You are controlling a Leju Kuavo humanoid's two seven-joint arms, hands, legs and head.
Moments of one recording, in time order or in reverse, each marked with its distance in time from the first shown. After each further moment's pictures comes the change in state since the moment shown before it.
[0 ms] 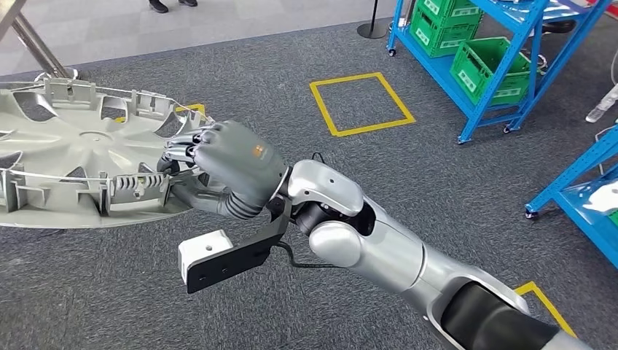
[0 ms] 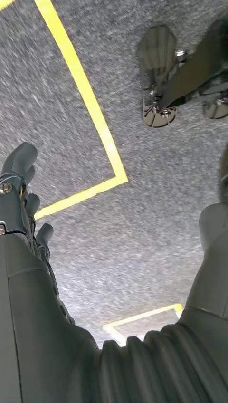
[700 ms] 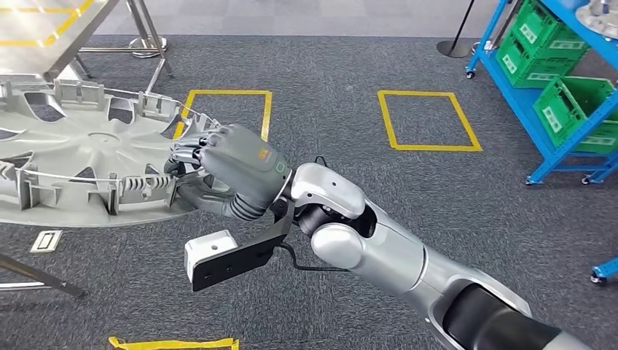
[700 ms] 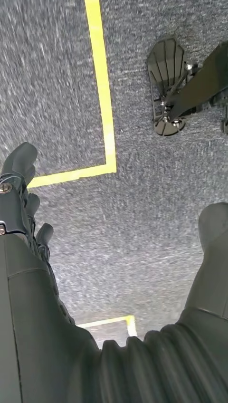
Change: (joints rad) left arm -0.008 0.004 0.009 0.000 0.006 -0.002 -0.003; right arm 0.019 -0.015 -0.001 0.003 0.001 -0.016 0.000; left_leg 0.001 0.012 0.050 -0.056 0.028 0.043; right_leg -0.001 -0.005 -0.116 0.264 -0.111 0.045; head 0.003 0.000
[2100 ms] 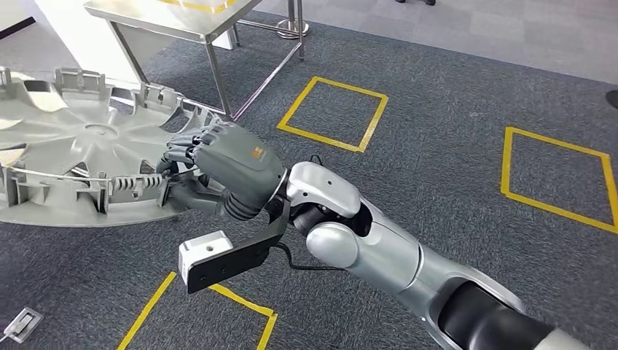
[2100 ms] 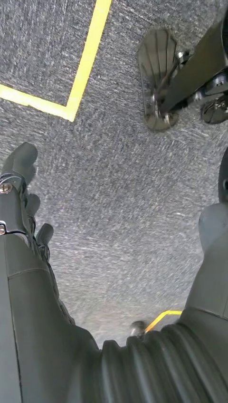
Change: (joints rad) left arm 0.014 0.003 0.032 0.002 0.010 0.000 0.000; right arm 0.003 0.011 -0.008 -0.001 0.007 -0.002 -0.012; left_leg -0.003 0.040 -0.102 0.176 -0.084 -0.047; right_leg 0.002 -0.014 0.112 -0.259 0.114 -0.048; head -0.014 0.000
